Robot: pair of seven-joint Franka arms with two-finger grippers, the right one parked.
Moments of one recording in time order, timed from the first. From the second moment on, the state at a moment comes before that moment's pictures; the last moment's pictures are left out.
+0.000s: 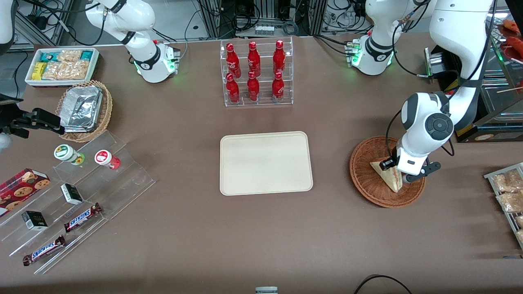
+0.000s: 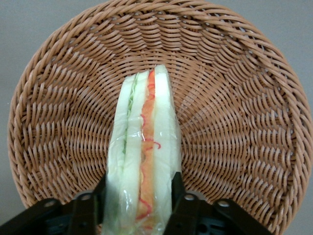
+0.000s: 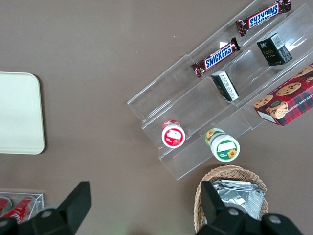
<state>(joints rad) -0.06 0.27 -0.03 -2.21 0.10 2.46 -0.57</state>
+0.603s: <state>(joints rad) -0.11 0.21 -0.05 -2.04 0.10 2.20 -0.57</state>
